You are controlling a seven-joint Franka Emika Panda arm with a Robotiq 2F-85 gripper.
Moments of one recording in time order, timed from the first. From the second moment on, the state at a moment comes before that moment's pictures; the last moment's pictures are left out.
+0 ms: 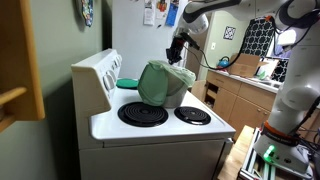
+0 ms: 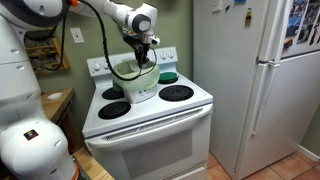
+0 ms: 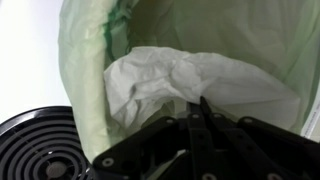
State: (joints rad) arm 0.09 0.08 0.07 -1.79 0.40 1.88 0.17
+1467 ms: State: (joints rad) arm 0.06 0.00 0.05 -1.67 0.37 1.90 0.39
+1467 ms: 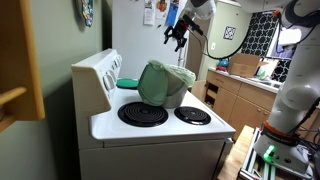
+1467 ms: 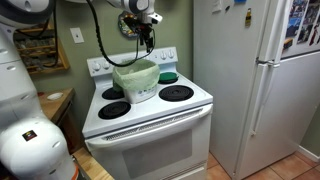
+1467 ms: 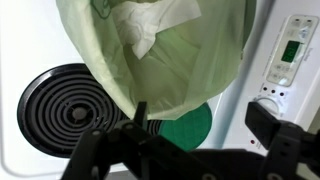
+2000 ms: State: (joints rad) arm 0.03 -0.05 0.02 -1.63 0.41 1.78 0.37
